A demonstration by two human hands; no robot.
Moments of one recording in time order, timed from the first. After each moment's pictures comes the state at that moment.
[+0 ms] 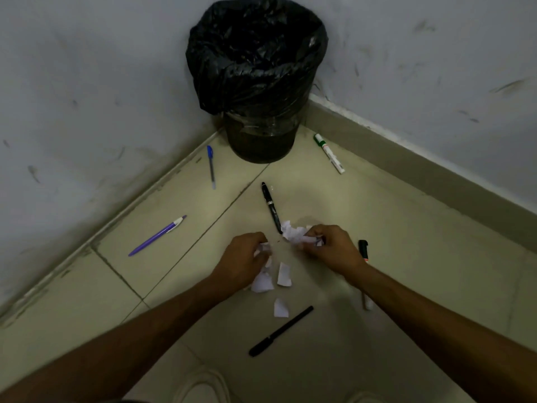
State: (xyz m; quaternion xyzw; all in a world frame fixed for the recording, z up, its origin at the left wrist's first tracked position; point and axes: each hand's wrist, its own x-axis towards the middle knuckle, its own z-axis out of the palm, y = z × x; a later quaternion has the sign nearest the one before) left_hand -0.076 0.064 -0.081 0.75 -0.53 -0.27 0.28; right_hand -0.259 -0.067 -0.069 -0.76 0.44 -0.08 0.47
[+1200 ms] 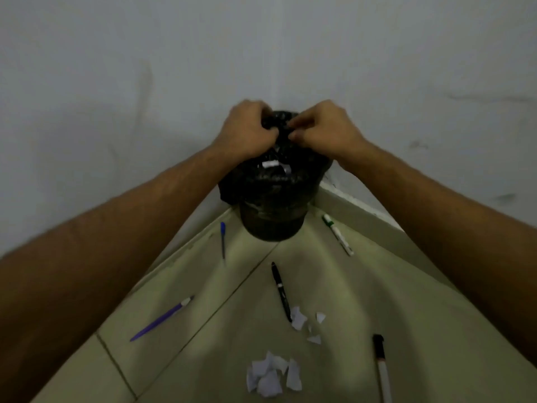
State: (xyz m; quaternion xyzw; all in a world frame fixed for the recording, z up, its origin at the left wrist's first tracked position) left_hand 0.068 -0.148 0.186 0.79 -0.51 -0.02 0.33; right_hand -0.075 -0.232 0.197 -0.85 0.37 -0.22 0.30
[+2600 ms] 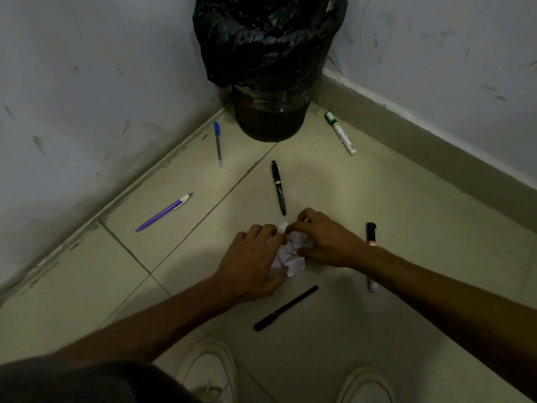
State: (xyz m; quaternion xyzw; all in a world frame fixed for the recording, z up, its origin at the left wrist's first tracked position) left_hand -0.100 0.102 -0.072 0.72 -0.68 -0.11 0.09; right_hand -0.248 -0.064 -0.079 -0.93 0.21 0.12 0.28
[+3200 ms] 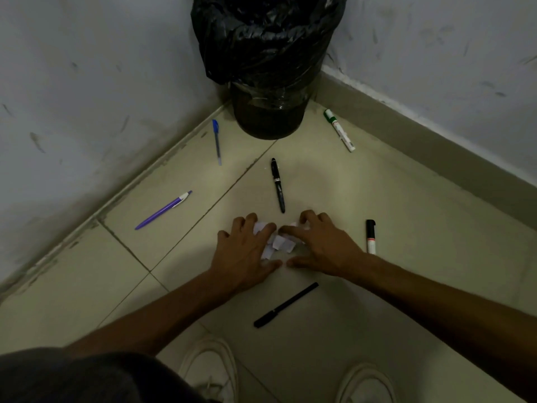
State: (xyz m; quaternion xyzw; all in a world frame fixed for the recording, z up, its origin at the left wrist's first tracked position) left_hand -0.090 0.103 -0.085 0.78 -0.60 -0.15 0.00; right_hand -0.252 -0.036 -0.069 -0.93 0.25 0.14 0.23
